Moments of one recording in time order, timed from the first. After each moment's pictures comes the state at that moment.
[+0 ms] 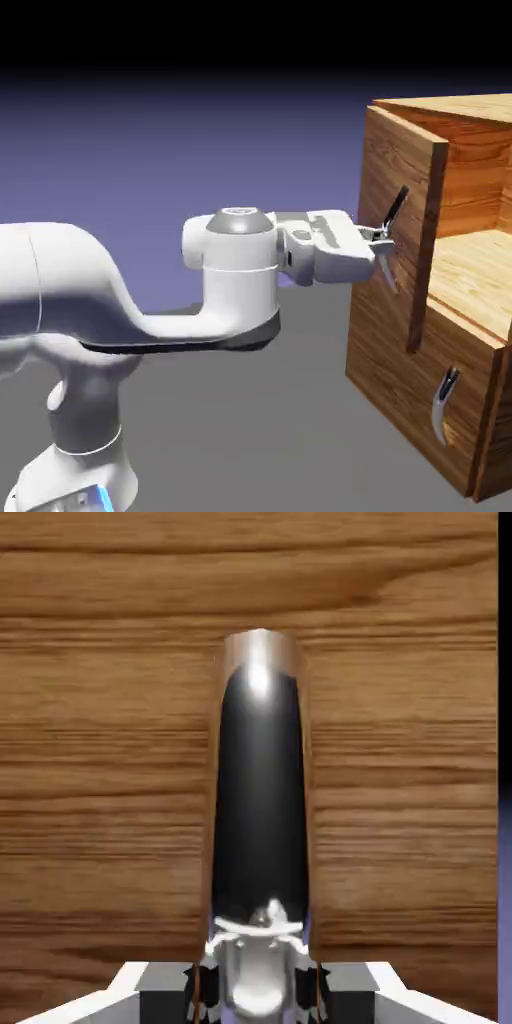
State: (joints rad) arm 0.55 -1.18 -0.87 -2.78 -2.54 2.43 2.58
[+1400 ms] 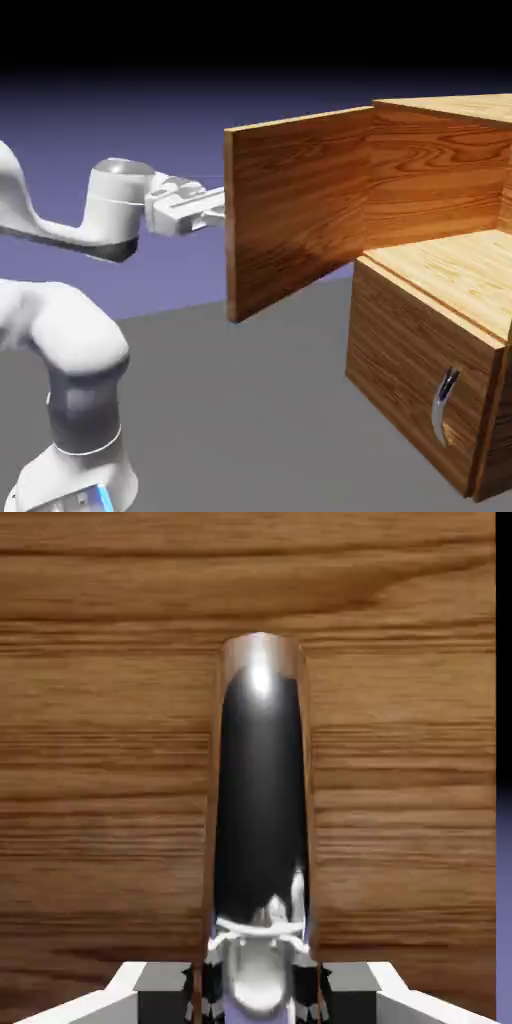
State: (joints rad) arm 0.24 -0.93 0.60 -2.80 -1.06 1.54 2.70
